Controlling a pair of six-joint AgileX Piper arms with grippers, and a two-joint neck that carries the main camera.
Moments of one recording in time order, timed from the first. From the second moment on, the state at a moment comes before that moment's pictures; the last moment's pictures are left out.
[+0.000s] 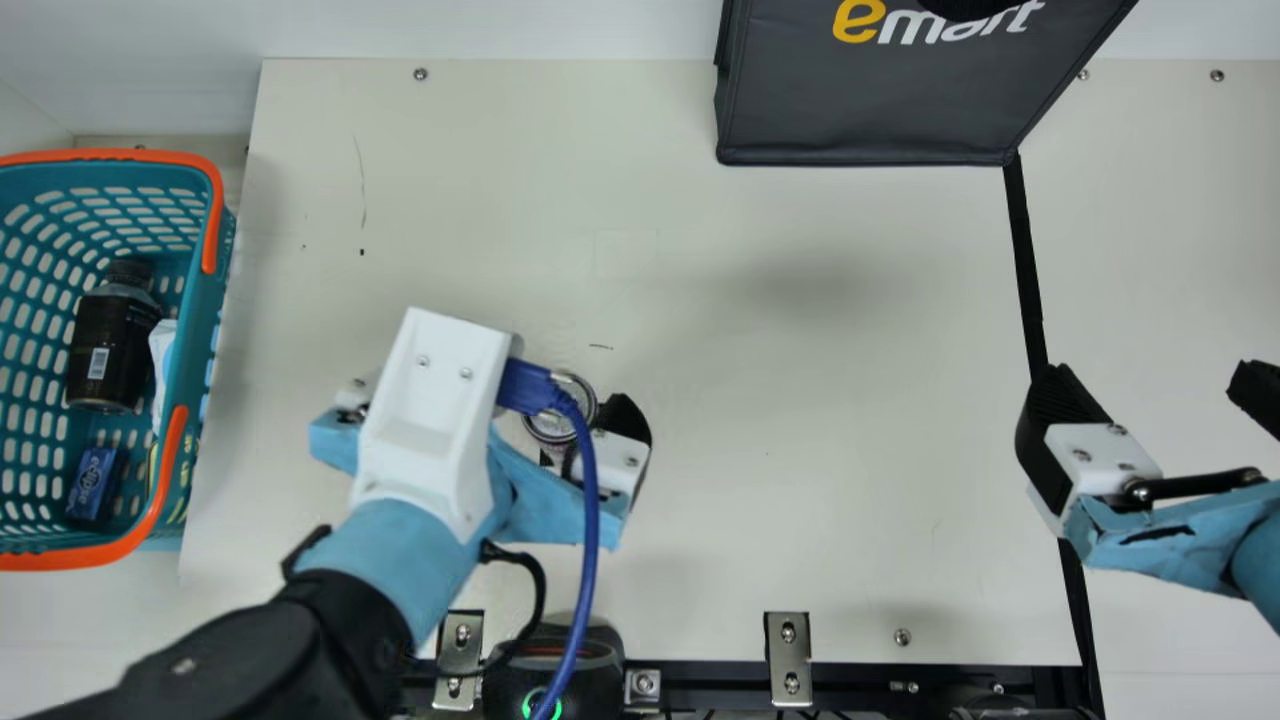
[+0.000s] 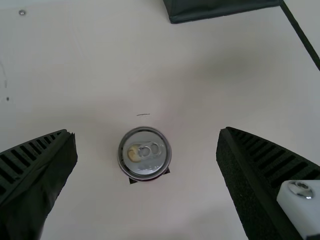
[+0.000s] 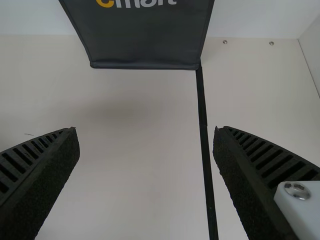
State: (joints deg) left arm -75.0 73.4 -67.4 37.0 65.6 -69.6; right arm 0.7 42.6 -69.8 -0.8 69.6 0.0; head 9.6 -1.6
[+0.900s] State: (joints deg) left arm -73.7 82.1 -62.2 35.4 62.9 -84.1; right arm 0.7 42.6 -69.8 -0.8 69.7 0.0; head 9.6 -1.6
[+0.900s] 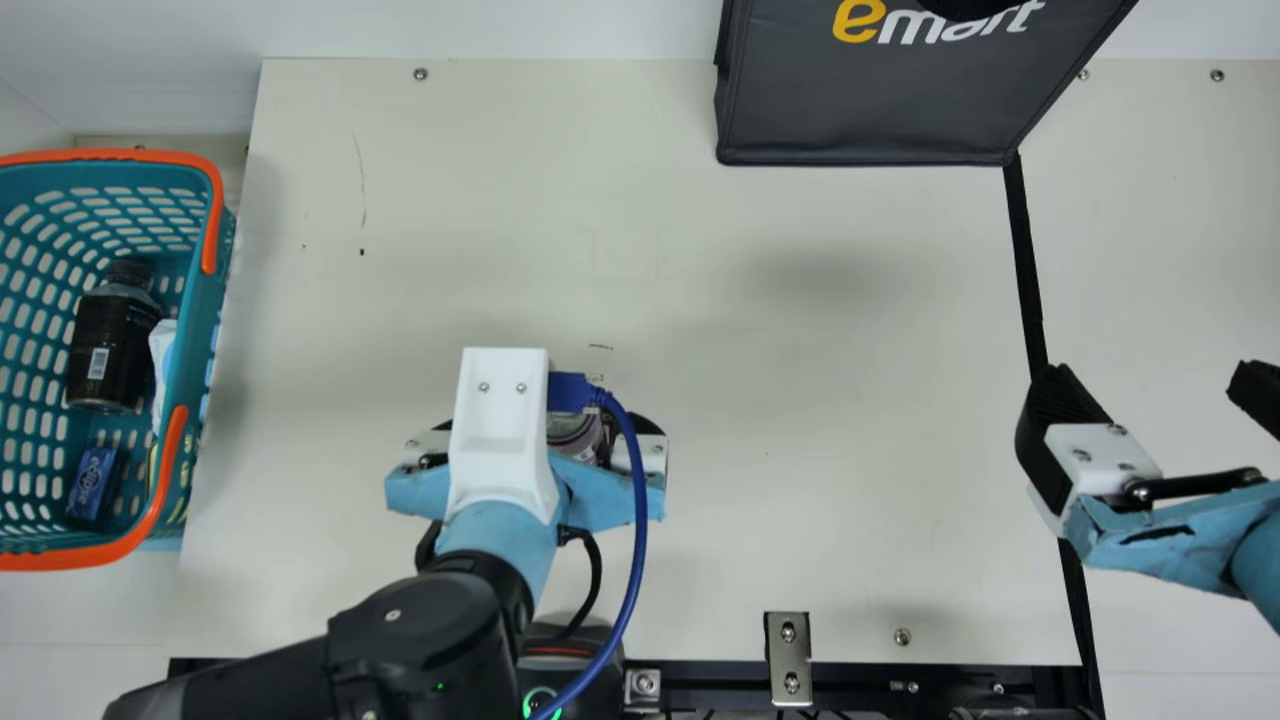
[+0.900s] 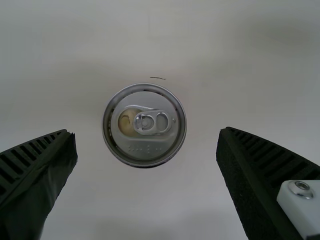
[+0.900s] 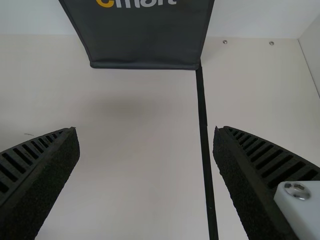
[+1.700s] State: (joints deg) left arm -69.8 85.8 -59.3 38.3 56.3 -86.2; right arm 0.7 42.6 -69.8 -0.8 69.7 0.0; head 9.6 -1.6
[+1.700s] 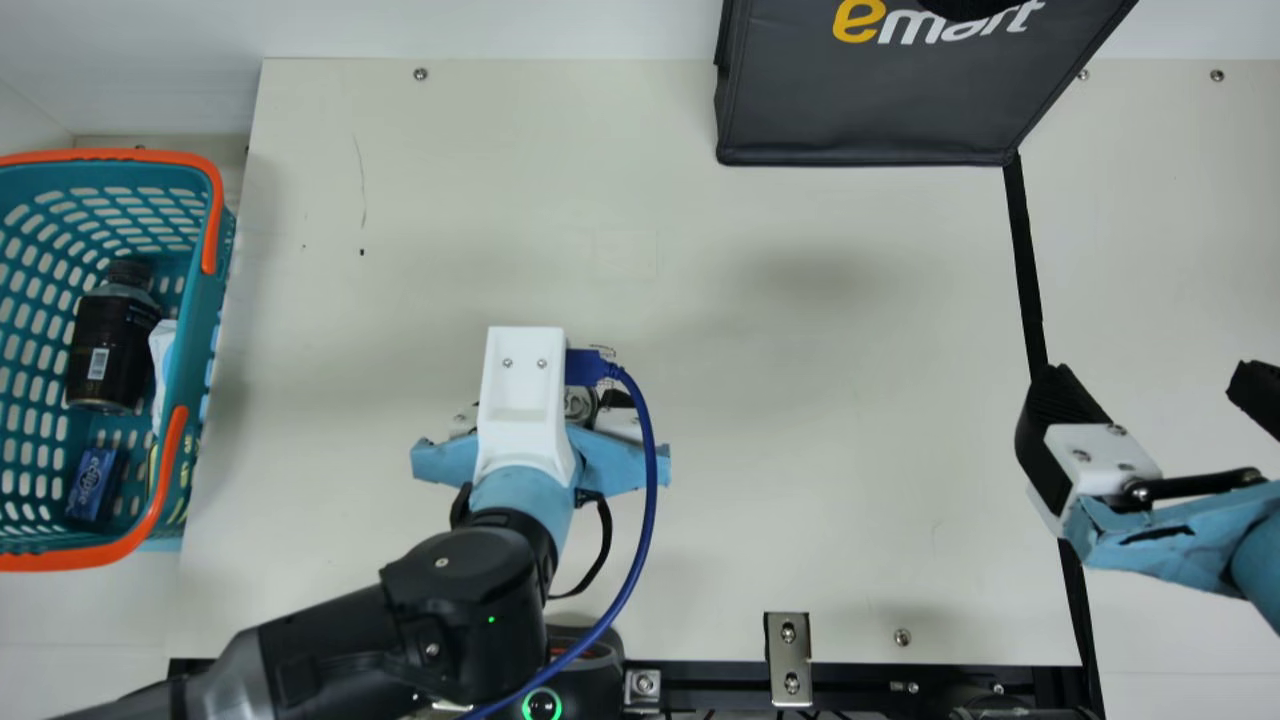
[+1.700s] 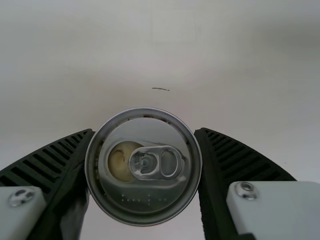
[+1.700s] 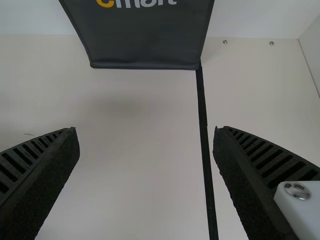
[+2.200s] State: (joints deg) left arm -66.9 79.1 -56.3 34.9 50.9 -74.1; right arm 0.7 42.6 -69.8 -0.8 69.7 0.0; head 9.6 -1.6
